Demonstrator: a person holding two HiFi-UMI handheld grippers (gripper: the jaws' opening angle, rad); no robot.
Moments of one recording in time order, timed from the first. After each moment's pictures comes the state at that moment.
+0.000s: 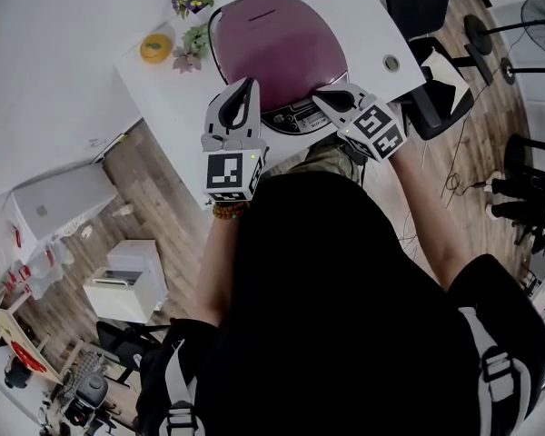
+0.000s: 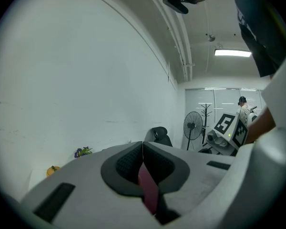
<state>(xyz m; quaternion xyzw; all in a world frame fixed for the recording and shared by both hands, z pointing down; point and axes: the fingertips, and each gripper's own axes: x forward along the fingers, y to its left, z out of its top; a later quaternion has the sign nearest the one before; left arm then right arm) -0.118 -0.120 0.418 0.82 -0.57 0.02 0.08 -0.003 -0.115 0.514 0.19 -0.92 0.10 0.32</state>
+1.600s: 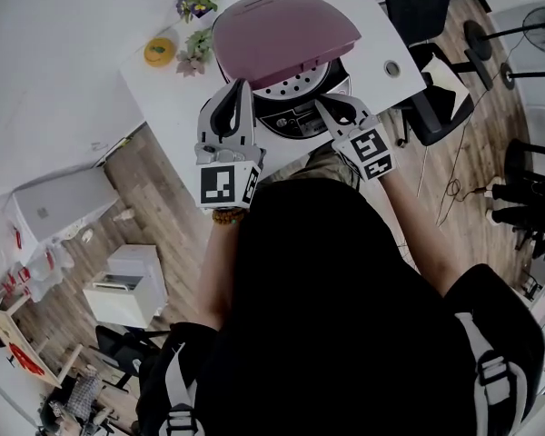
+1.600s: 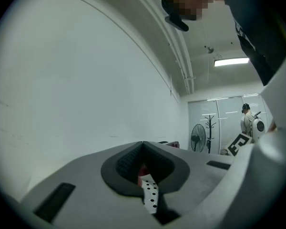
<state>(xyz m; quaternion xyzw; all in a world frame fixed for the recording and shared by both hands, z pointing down) -0.139 -0.111 0.380 0.80 -0.59 -0.05 0.03 0.003 -0.115 0.510 0.31 -0.91 0.06 0.26</state>
